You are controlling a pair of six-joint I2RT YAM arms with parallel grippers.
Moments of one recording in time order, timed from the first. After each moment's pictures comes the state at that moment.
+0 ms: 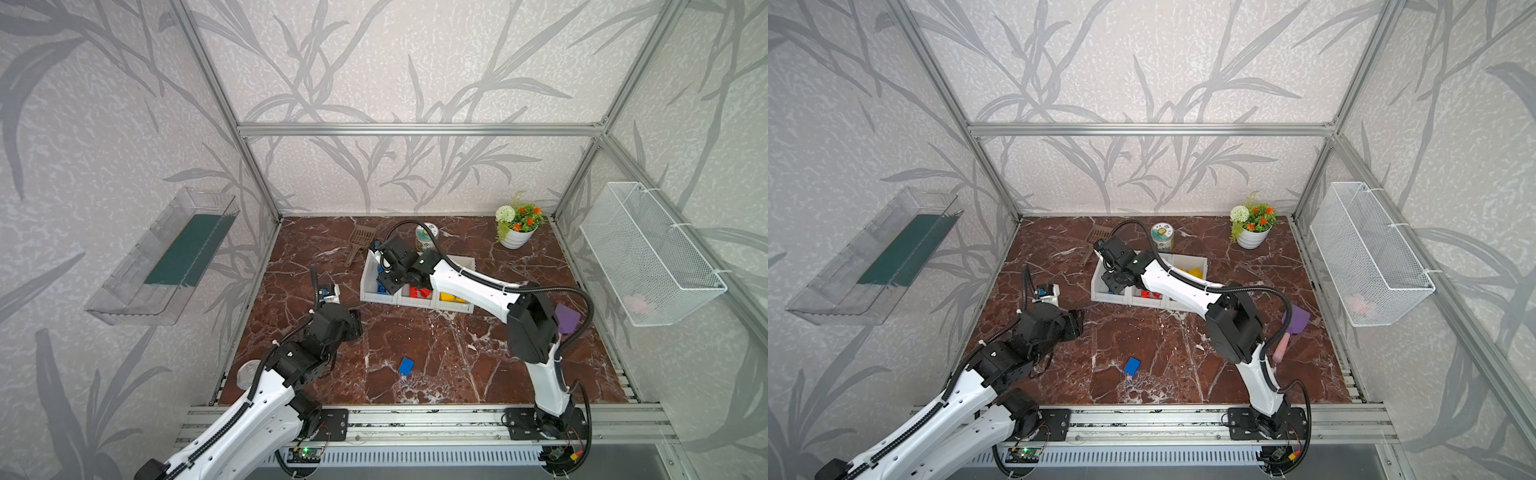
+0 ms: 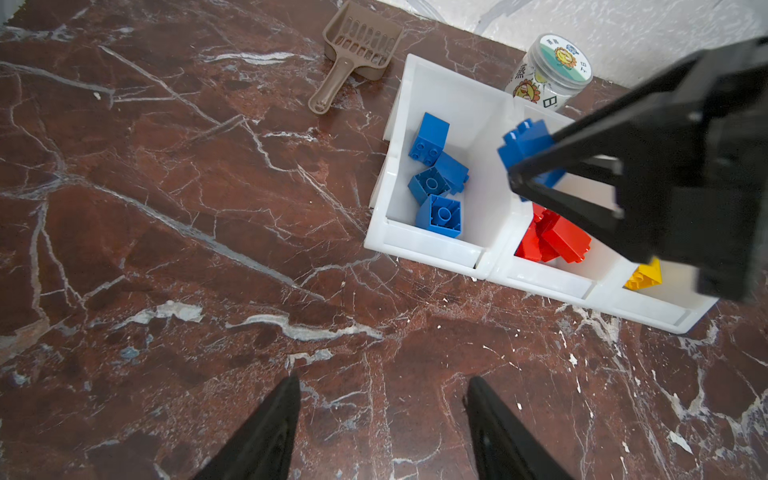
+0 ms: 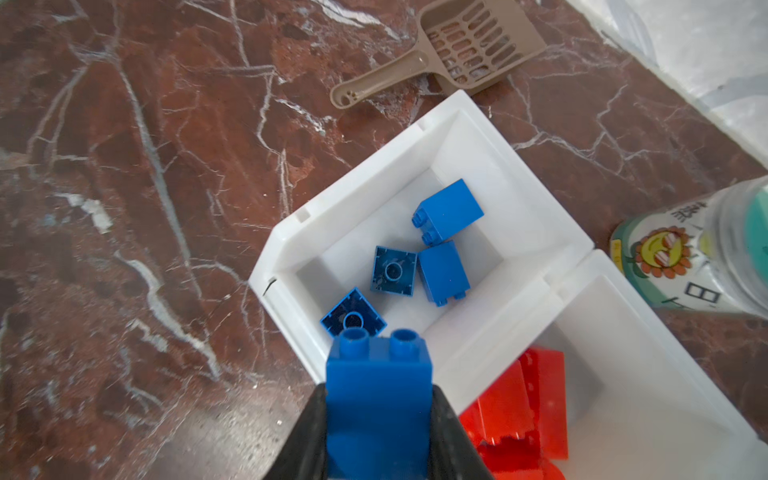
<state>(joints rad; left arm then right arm) -0.57 0.69 0.53 -0.53 -0.31 -0.61 0.87 2.15 1.87 -0.65 0.10 0.06</state>
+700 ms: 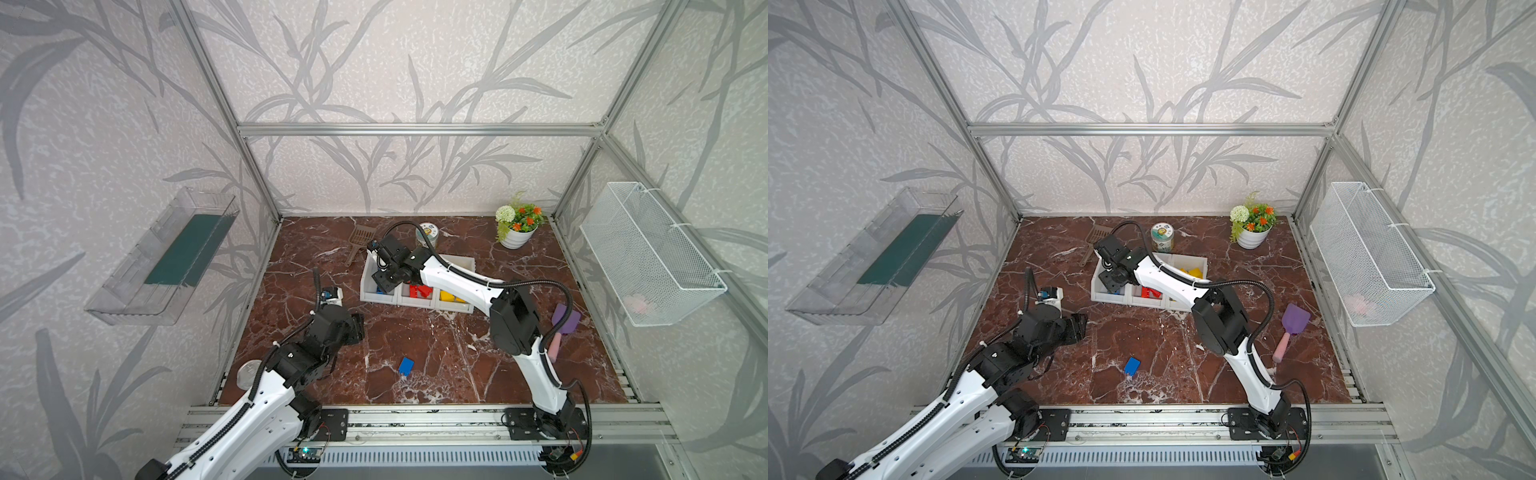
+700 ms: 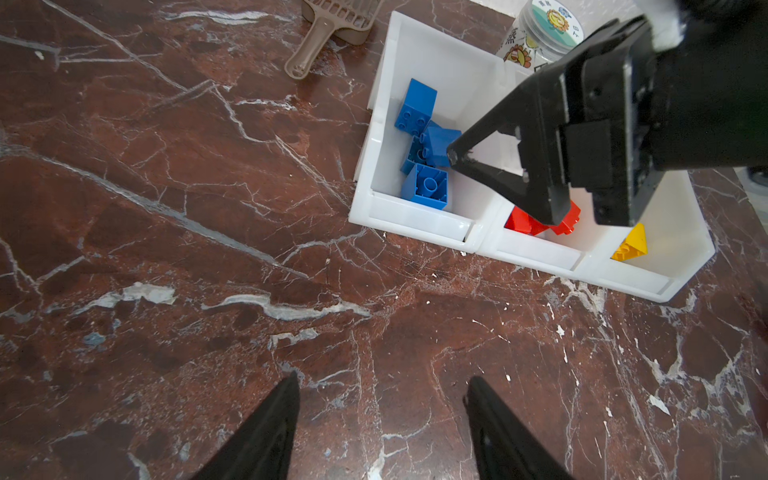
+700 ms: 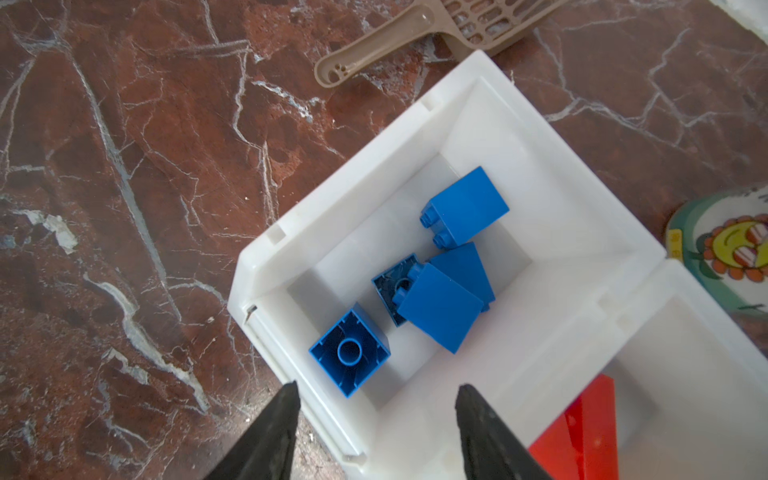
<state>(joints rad) -0.57 0.70 0.51 -0.53 -0.23 -0.60 0.86 2.21 1.95 -0.71 0.08 0.12</state>
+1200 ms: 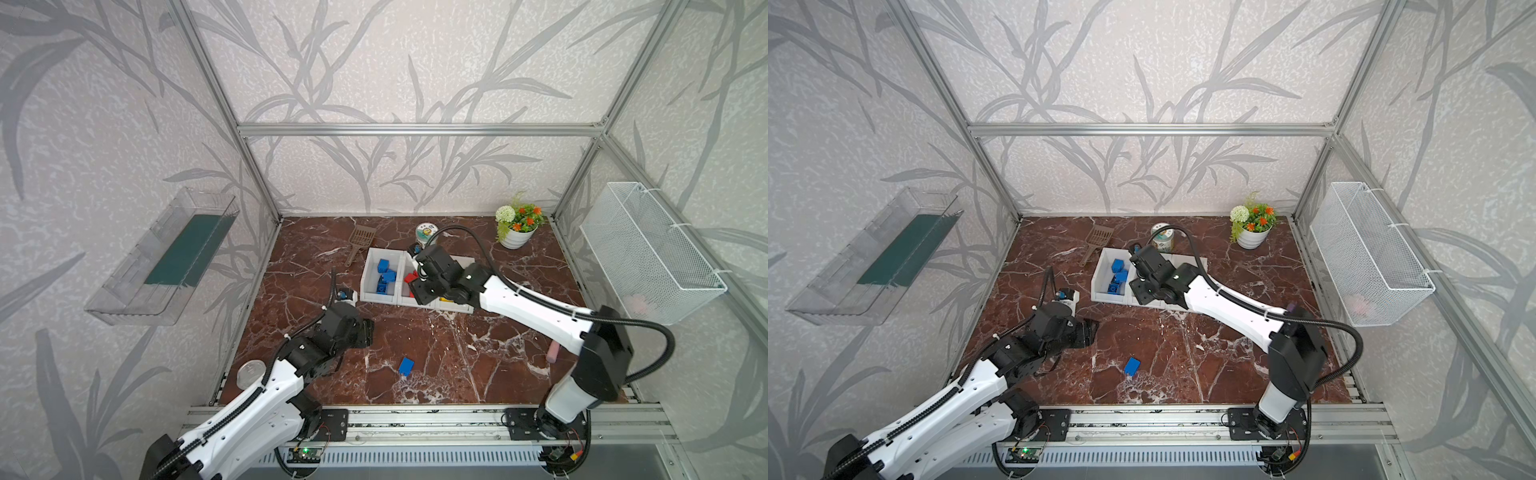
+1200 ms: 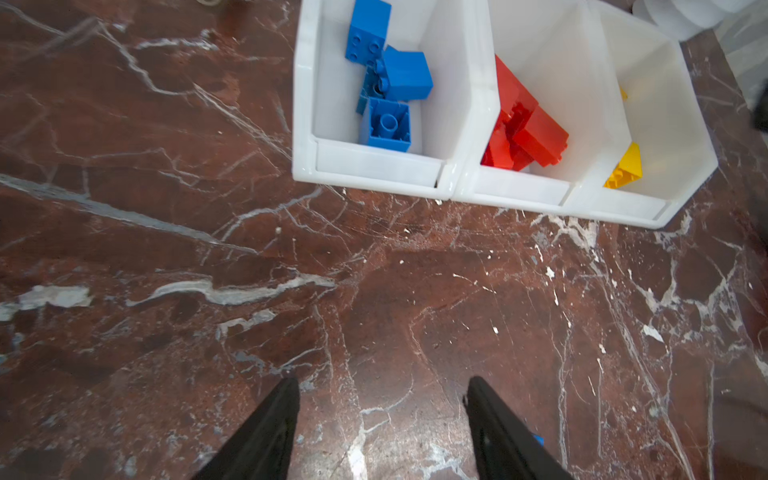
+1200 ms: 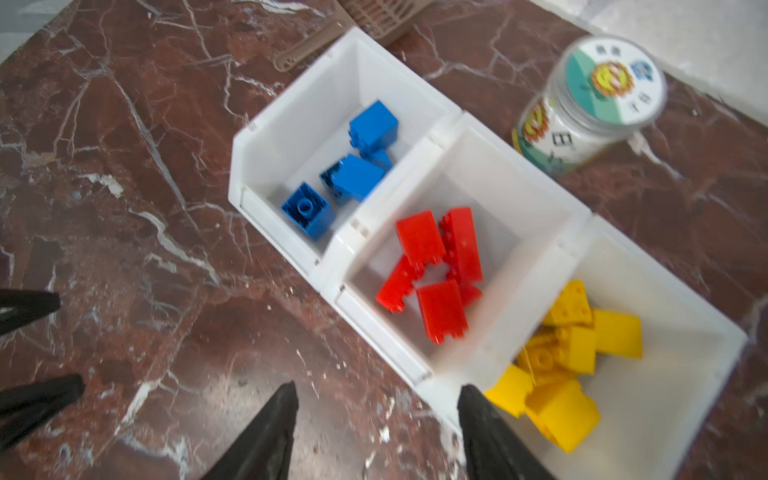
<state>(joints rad) -0.63 0.83 0.51 -0.50 -0.12 -0.54 0.84 1.57 1.29 -0.59 0.19 0.23</state>
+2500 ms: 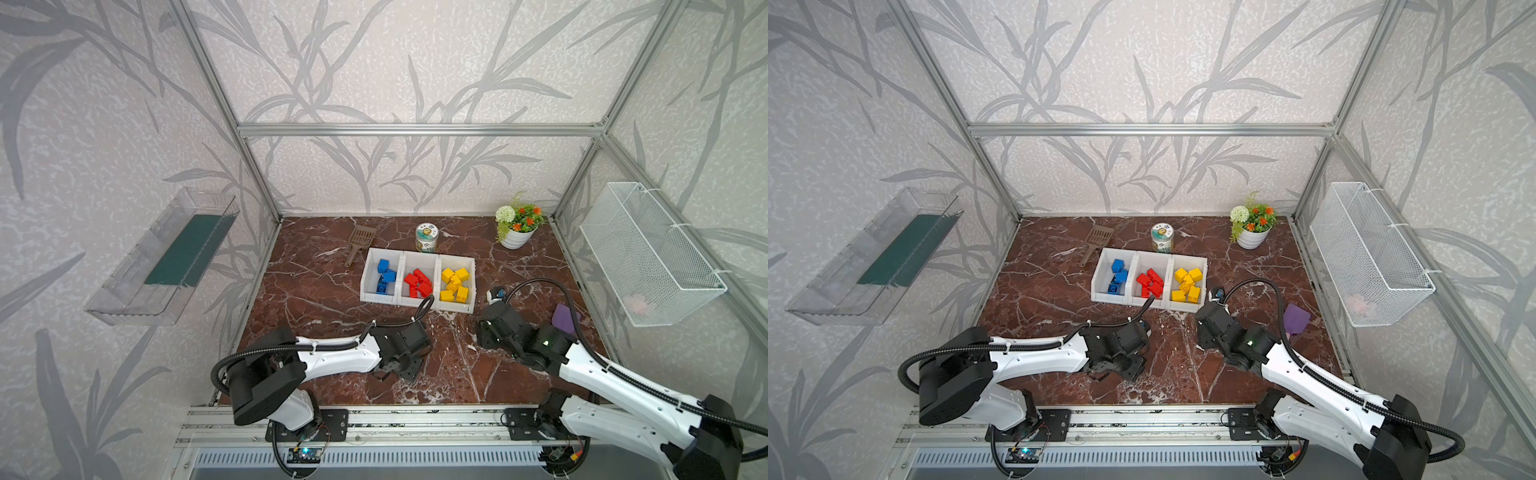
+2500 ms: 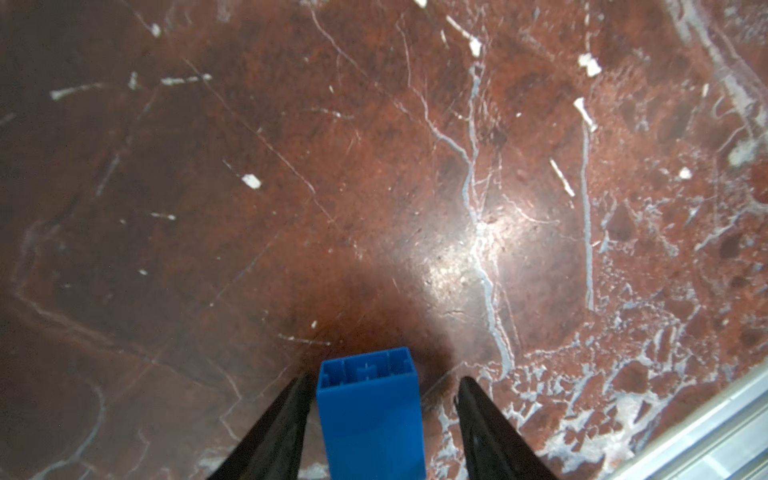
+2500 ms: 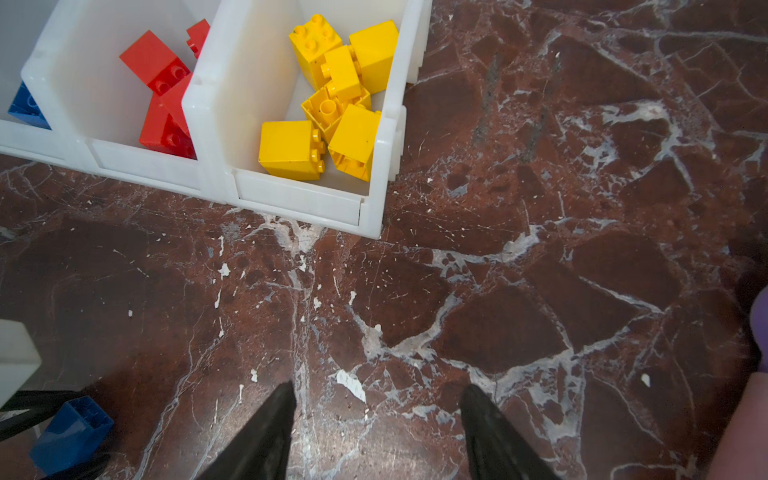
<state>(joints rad) -1.07 1.51 0.75 -0.48 -0.04 -0.51 0.79 0.95 0.65 -0.66 0.37 0.64</state>
